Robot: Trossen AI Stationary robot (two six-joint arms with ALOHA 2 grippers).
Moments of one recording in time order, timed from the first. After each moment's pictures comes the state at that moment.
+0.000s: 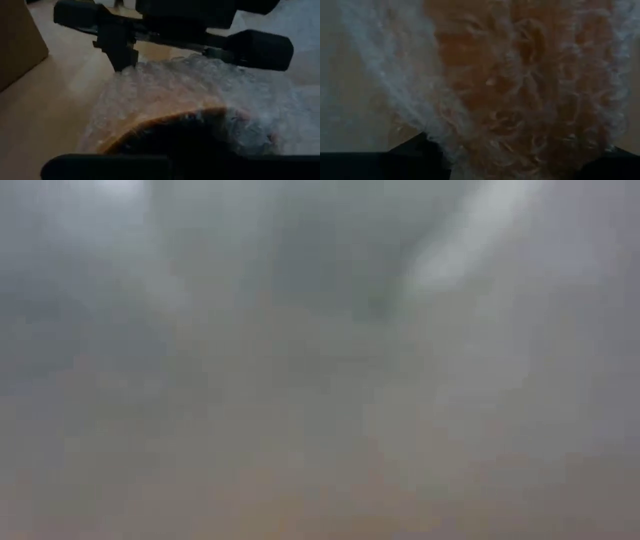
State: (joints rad) left arm -0.63 1.70 0.49 0.71 -0.68 -0.40; right arm 0.31 2.17 1.49 -0.24 0.28 0.10
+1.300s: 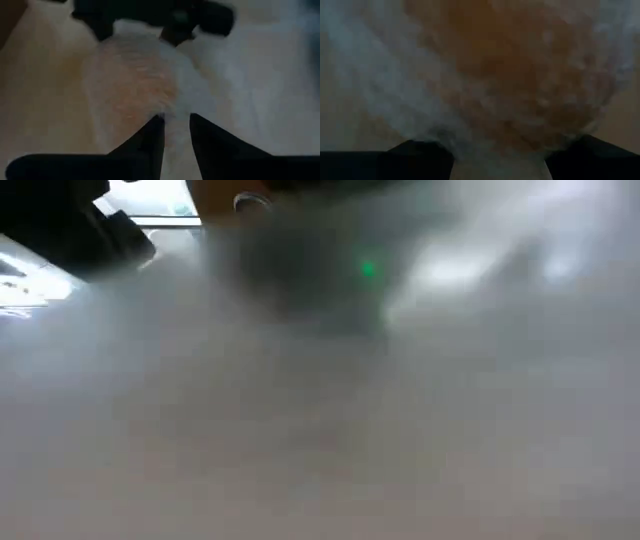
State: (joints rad) left arm -0.67 1.52 0.81 -0.18 -0.49 -0.66; right arm 0.31 2.17 1.49 -0.27 0.29 0.10
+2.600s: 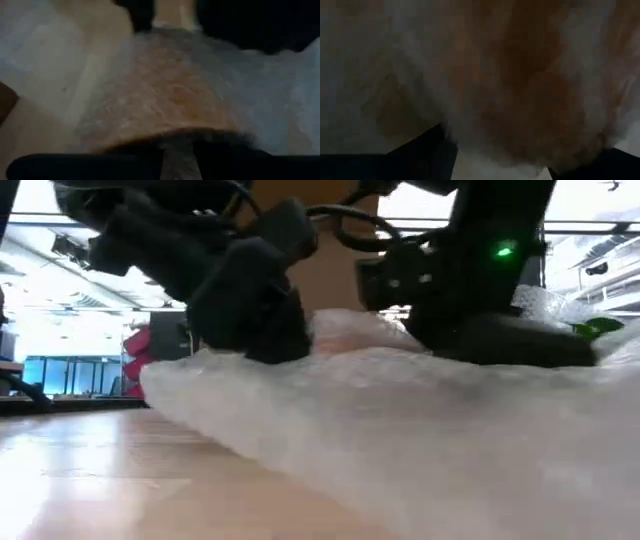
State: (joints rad) left arm -0.33 1.85 0.90 0.35 -0.39 -0.14; right arm 0.47 2.08 1.46 -0.88 0.49 0.32
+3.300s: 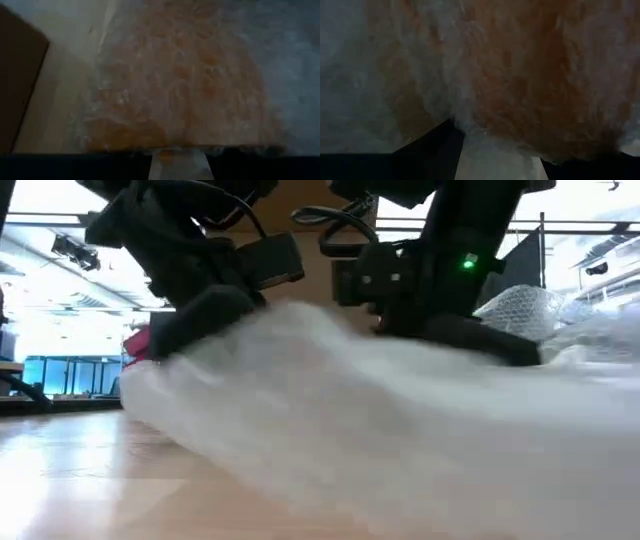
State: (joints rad) left arm -0.32 1.78 0.96 -0.15 -0.42 -0.22; right arm 0.38 2.06 1.38 -0.63 0.46 0.14
